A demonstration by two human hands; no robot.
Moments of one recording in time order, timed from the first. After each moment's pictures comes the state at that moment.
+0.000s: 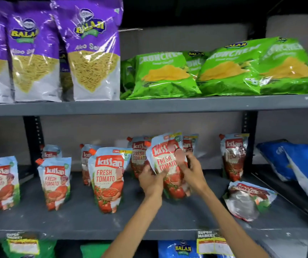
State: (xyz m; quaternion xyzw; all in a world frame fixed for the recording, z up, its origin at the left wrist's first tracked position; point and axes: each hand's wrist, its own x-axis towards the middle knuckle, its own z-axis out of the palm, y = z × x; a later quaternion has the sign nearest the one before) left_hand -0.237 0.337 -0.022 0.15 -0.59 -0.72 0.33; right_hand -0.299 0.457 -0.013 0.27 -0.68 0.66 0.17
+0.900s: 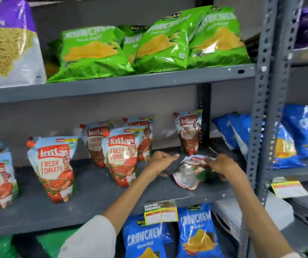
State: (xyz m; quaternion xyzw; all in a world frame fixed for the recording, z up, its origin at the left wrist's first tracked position) left_hand -0.299 0.487 -0.027 0.08 -0.85 -0.52 0.02; right_hand -0.309 0.704 -0.027 -0.08 -0.94 0.33 0.00
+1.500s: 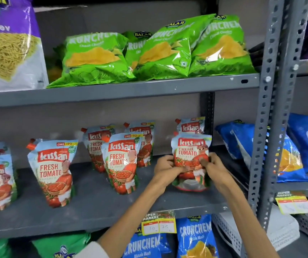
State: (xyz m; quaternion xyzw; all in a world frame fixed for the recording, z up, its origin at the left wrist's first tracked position) left_hand -0.289 0.516 -0.030 0.02 -0.78 -0.62 0.09; right_hand -0.332 0.685 -0.046 0.05 -0.71 0.70 0.07
